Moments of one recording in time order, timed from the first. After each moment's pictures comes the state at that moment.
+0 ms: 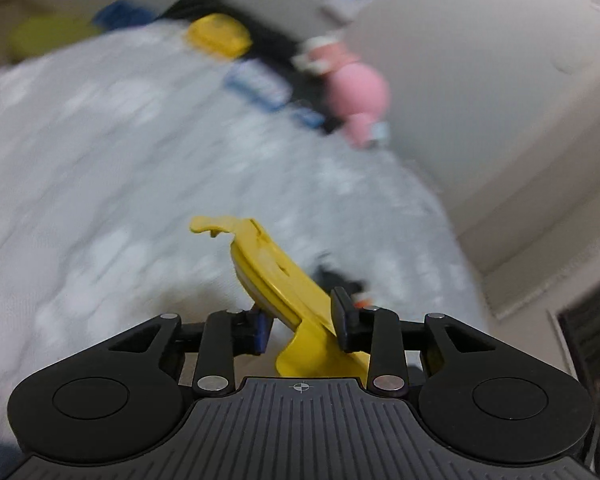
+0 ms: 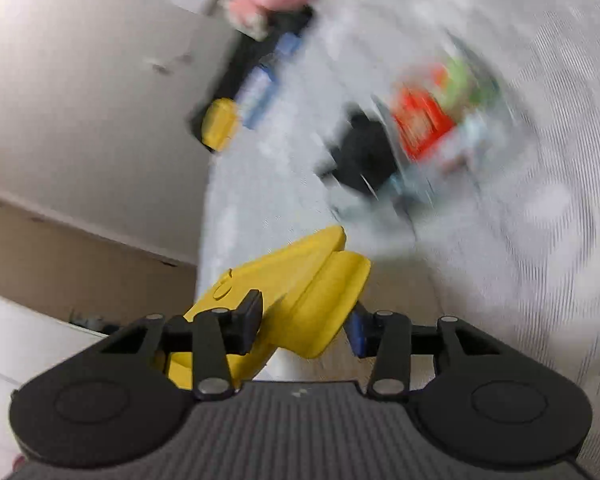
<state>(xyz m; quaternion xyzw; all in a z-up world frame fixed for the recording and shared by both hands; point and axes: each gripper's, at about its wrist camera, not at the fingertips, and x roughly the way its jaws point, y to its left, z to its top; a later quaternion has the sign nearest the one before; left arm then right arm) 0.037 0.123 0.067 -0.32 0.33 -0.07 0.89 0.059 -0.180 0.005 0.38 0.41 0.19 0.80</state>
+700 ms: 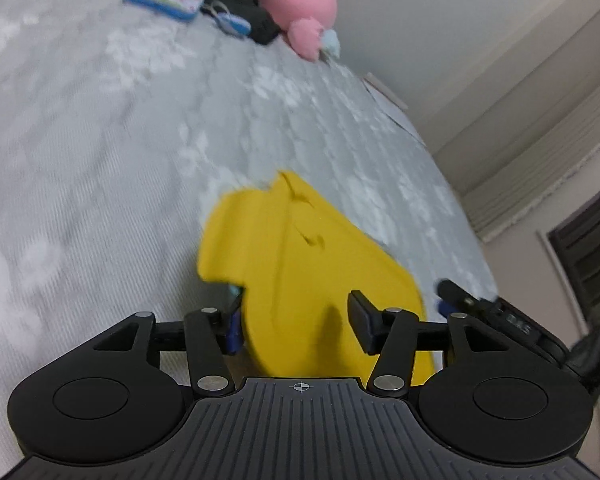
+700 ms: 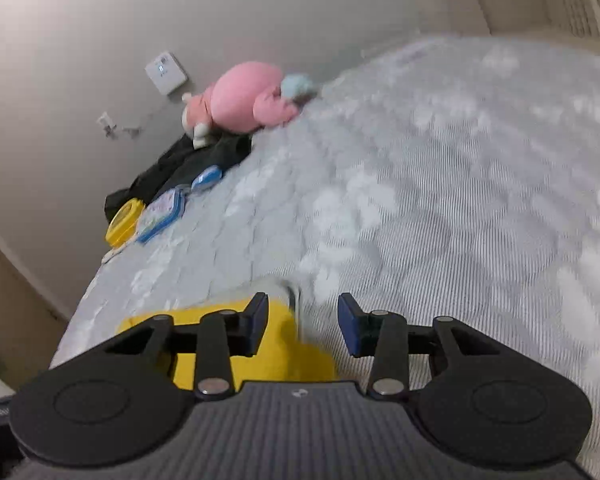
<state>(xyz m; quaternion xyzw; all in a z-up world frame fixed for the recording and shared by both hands) 0.172 0.036 -0.031 -0.28 0.41 -0.17 0.85 0.153 -0.279 -0.029 0.22 0.30 0.05 0.93</state>
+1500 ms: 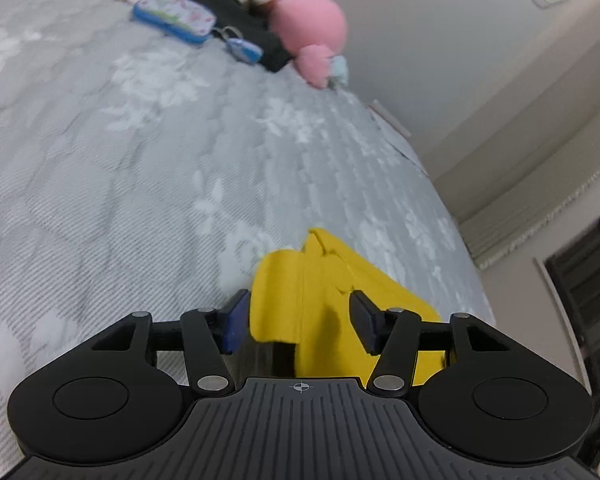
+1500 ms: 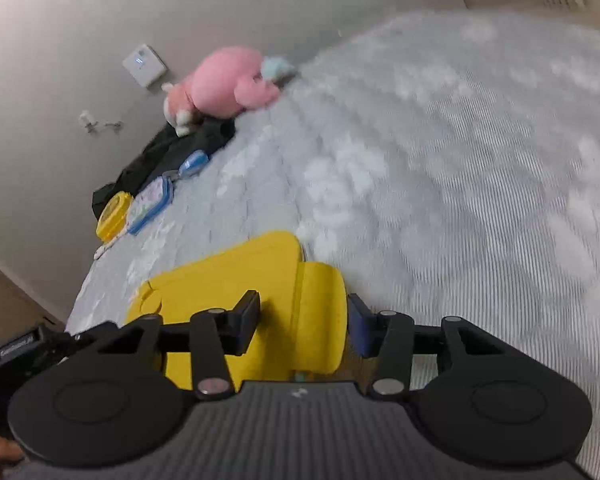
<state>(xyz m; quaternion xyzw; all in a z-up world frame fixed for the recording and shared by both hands) 0.205 0.058 -0.029 -0.30 0.38 -0.16 0.86 0.144 -0.264 -0.031 0.24 0.32 0.03 0.92</state>
